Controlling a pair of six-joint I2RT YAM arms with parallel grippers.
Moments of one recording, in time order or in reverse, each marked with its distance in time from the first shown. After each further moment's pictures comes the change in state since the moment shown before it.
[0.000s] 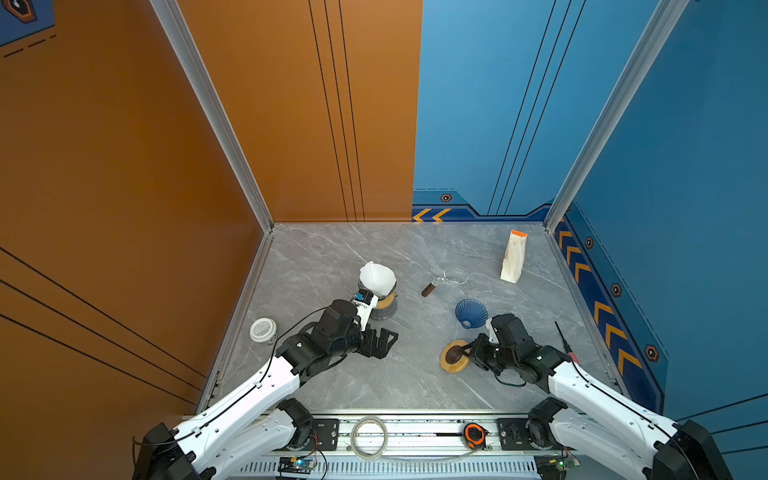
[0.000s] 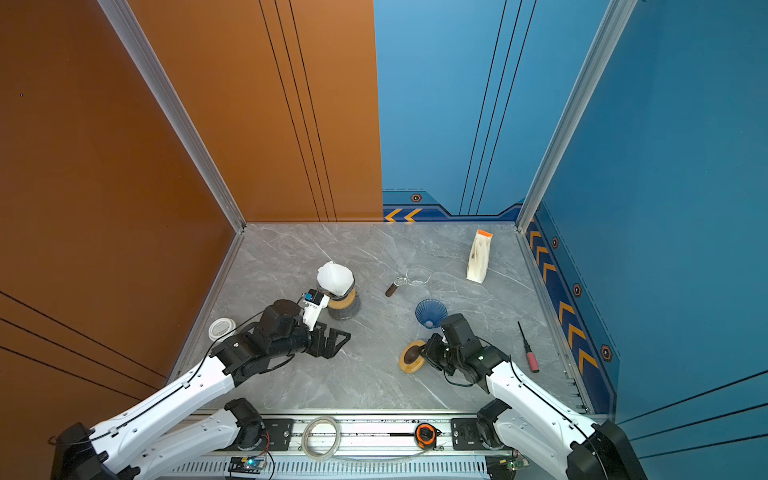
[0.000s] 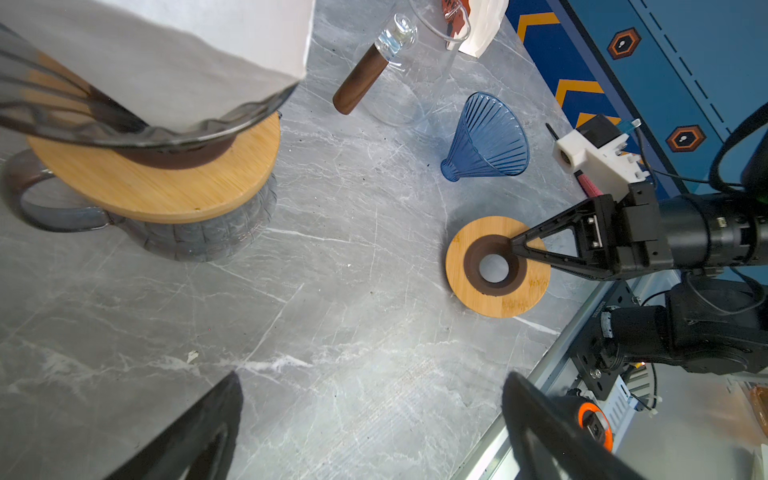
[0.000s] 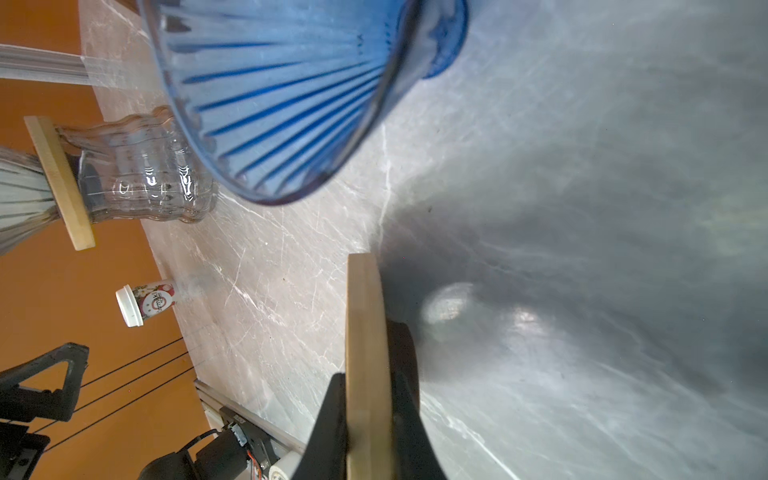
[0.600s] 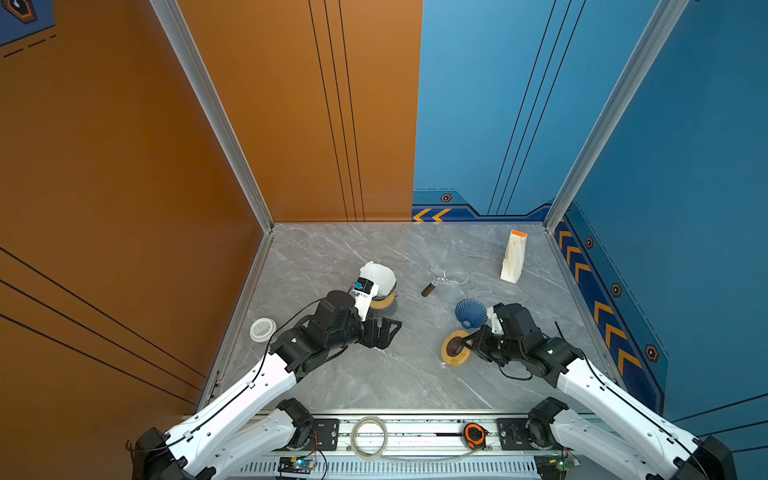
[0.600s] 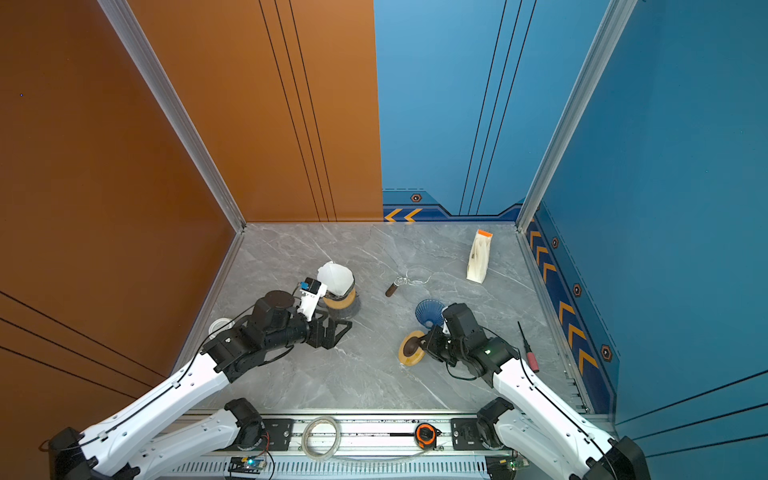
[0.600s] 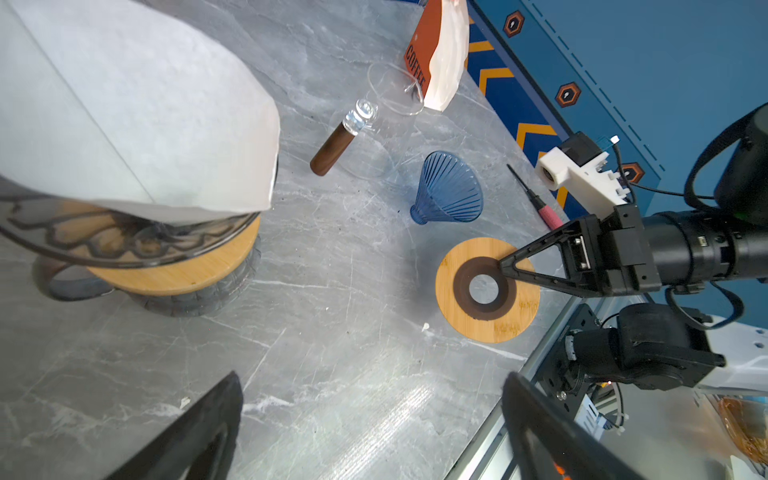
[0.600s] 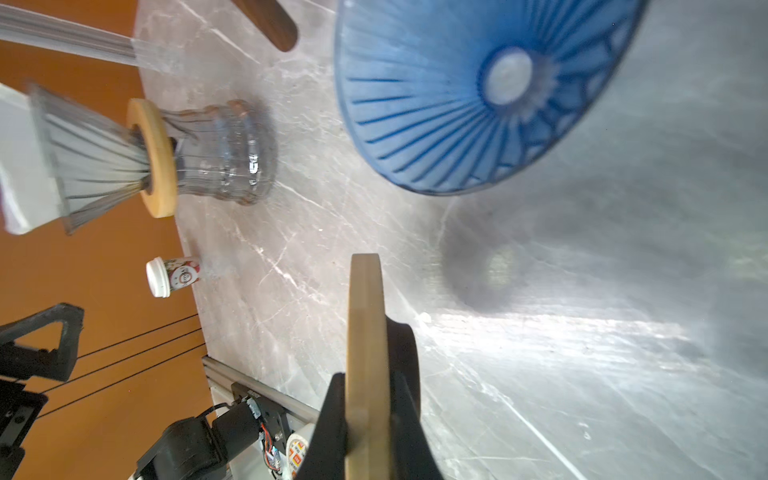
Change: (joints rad) left arm -0.004 -0.001 0.128 -0.010 0.004 0.005; right arm 0.001 -0.037 0.194 -0.172 -0.014 -0.101
